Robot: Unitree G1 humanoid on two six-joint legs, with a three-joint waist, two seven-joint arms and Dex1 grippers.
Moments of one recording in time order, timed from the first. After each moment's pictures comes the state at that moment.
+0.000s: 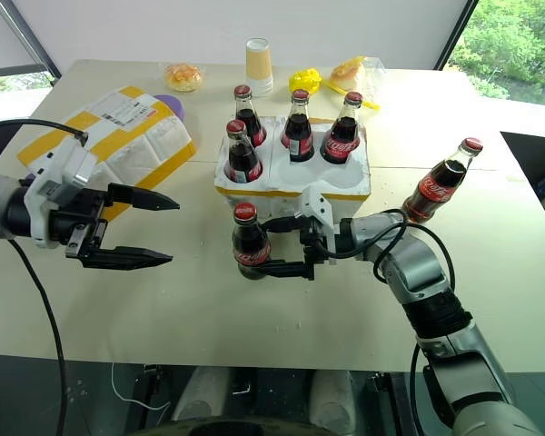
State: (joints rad) left arm -0.45 1.08 0.17 -0.39 -0.78 0.82 -1.30; right arm -0.49 -0.52 0.25 -0.09 0.48 0.51 1.15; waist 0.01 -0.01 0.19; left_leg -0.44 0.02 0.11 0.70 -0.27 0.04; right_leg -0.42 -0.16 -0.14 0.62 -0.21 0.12
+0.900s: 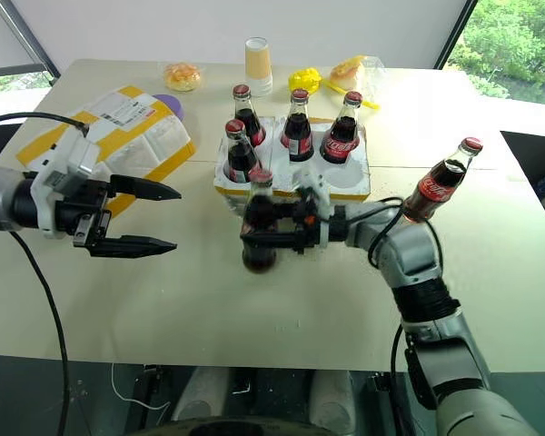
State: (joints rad) left arm -0.51 1.06 0.13 -0.32 -0.74 0.75 -1.28; right arm -0.68 -0.49 0.03 -0.06 0.66 0.75 1.06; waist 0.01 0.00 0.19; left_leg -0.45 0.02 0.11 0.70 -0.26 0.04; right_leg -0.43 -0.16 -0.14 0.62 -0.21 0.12
